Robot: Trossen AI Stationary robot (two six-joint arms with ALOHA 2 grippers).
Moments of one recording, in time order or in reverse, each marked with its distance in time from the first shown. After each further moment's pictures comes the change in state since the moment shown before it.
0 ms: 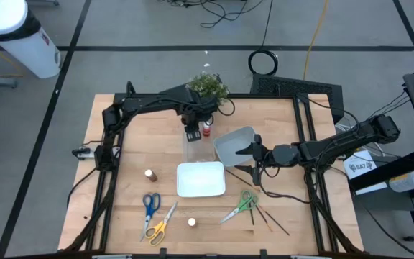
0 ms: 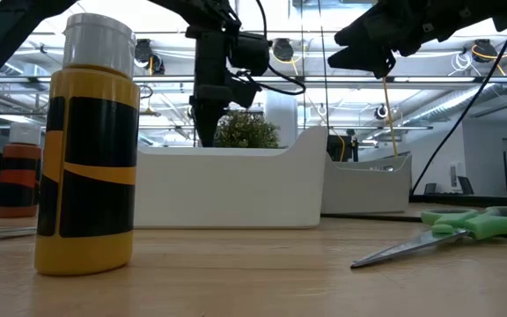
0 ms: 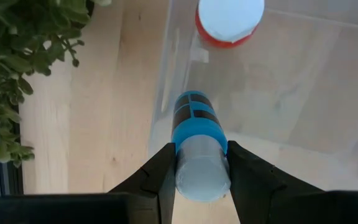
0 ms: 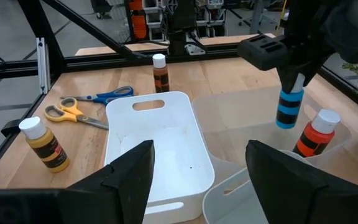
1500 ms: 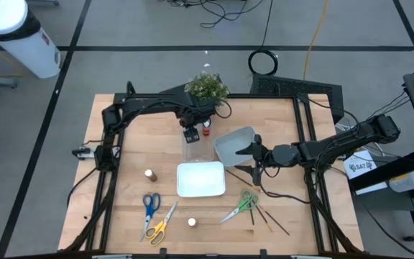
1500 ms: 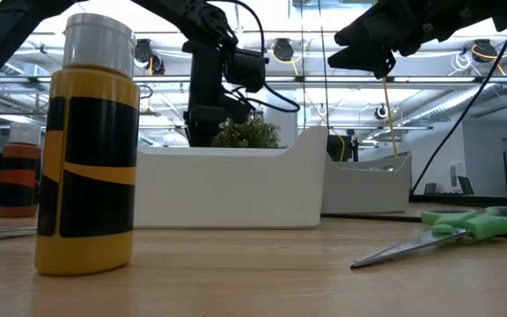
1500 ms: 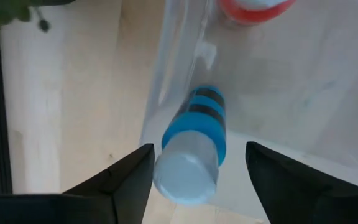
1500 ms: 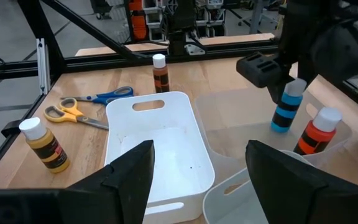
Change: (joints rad) left arm 0.012 -0.006 -0.117 0.073 -0.028 -0.030; right arm 0.000 0.000 0.000 0.001 0.001 0.004
